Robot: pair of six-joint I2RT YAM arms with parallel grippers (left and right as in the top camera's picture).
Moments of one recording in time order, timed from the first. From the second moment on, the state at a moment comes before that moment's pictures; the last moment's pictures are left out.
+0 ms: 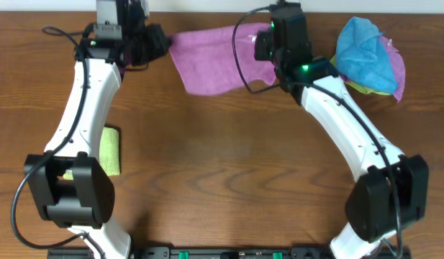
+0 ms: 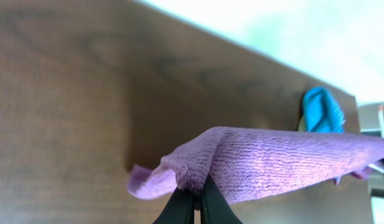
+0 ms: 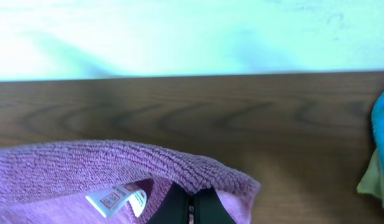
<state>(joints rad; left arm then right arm) -0.06 1.86 1.70 -0.62 0.43 -0.47 0.37 1.84 1.57 -0.32 0.22 0.30</state>
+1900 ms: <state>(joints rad) -0.06 1.88 1.80 -1.39 0.39 -0.32 0.47 1.84 1.60 -1.48 0.24 0.48</state>
